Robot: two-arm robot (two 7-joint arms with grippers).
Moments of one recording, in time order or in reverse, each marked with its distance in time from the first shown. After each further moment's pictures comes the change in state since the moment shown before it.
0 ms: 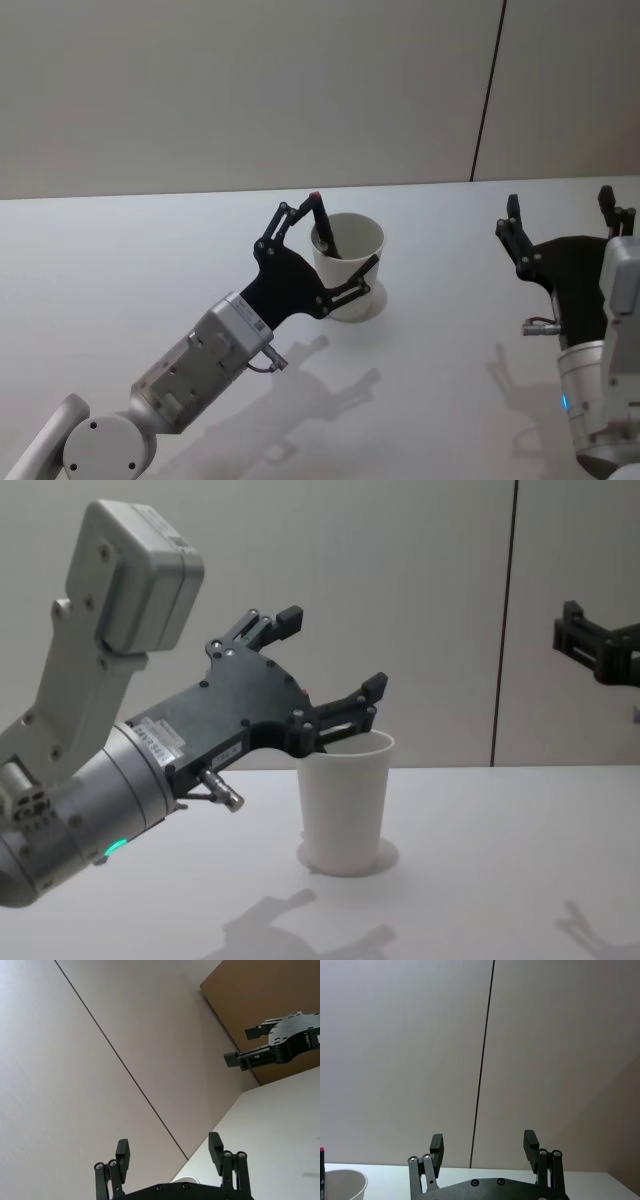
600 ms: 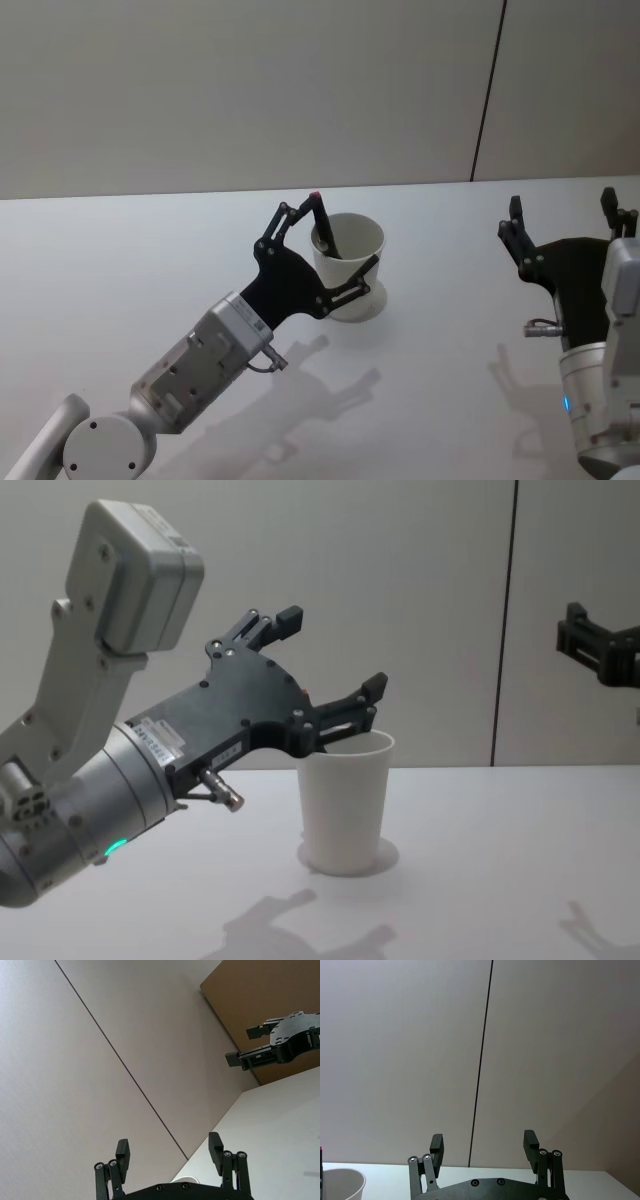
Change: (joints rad) left arm 0.000 0.000 0.000 0.000 0.000 0.000 0.000; right arm -0.004 0.002 0.001 -0.003 0.000 0.002 -0.005
